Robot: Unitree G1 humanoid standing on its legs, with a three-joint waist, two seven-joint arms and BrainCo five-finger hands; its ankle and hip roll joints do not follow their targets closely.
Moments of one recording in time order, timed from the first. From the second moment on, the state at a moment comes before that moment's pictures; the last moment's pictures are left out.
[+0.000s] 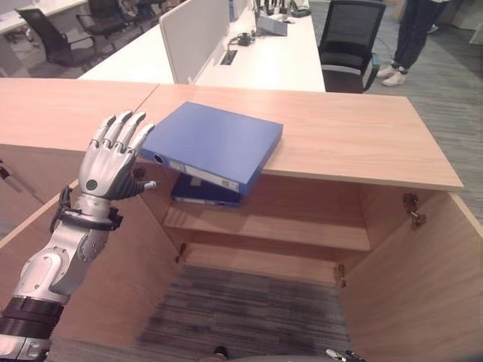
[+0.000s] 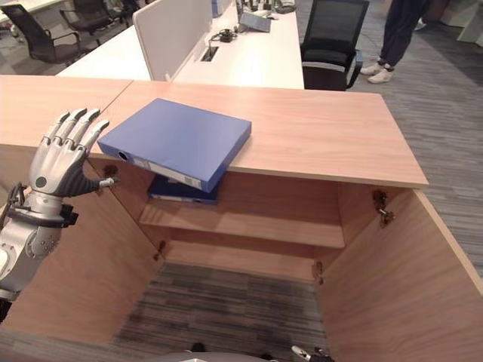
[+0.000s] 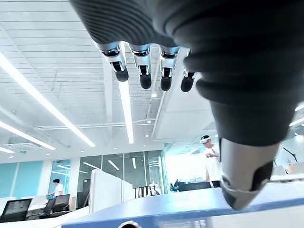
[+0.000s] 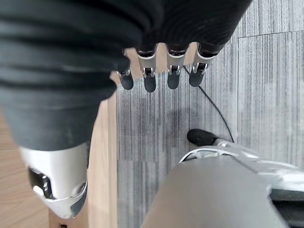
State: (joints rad) left arm -0.21 0.93 -0.12 0.00 0.81 -0.21 0.49; right arm 0.12 -0.26 0.15 1.24 0.37 -0.11 0.05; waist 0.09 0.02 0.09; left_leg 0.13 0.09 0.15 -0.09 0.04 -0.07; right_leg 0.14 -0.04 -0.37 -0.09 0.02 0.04
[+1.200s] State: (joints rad) left arm -0.33 0.78 -0.36 0.28 0.77 -0.18 0.42; right arm 0.13 -0.27 0.14 1.25 0.45 -0.10 0.04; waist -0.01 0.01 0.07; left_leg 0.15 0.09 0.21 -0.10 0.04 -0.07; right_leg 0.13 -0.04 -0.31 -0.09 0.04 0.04
